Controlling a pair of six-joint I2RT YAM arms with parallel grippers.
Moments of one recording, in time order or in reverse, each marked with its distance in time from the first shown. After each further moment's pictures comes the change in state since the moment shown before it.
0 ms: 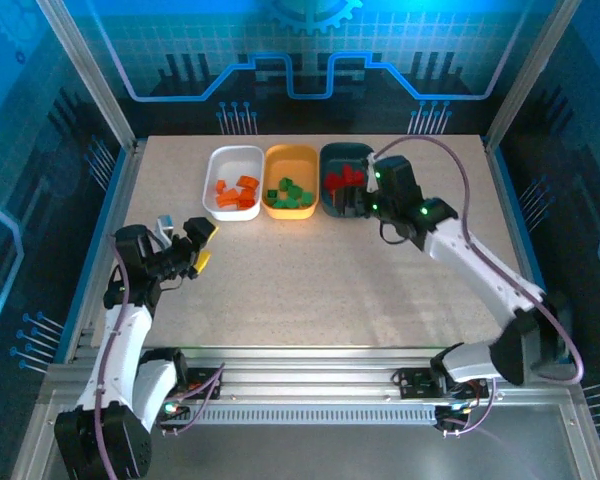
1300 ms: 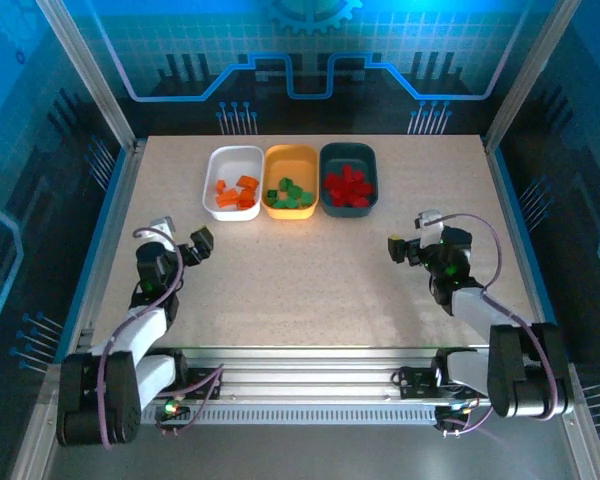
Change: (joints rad) left arm -0.068 0.262 -0.335 0.822 -0.612 0.677; right arm -0.479 -0.134 -0.842 0.882 -0.199 -0.469
